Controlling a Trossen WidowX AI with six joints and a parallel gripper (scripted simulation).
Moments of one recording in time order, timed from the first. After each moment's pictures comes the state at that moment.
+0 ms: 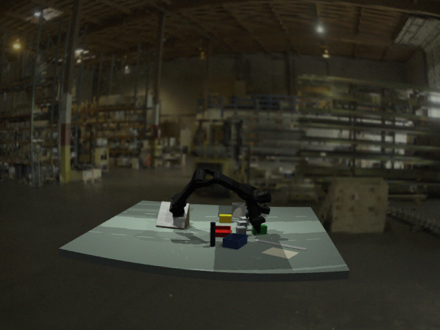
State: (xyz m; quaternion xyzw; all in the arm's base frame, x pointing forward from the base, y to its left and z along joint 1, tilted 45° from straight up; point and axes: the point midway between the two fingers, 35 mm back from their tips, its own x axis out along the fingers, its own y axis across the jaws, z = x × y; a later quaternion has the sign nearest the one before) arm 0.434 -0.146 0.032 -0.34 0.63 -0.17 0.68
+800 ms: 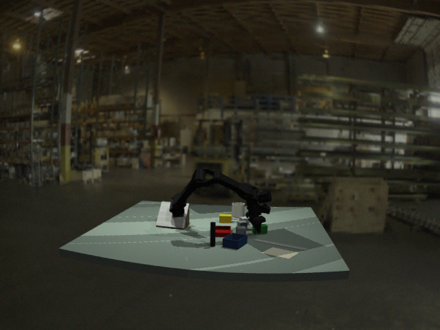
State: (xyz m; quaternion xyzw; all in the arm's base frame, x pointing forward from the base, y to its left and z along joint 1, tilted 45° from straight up) arm 0.436 -0.146 0.035 -0.34 0.63 -0.17 0.68
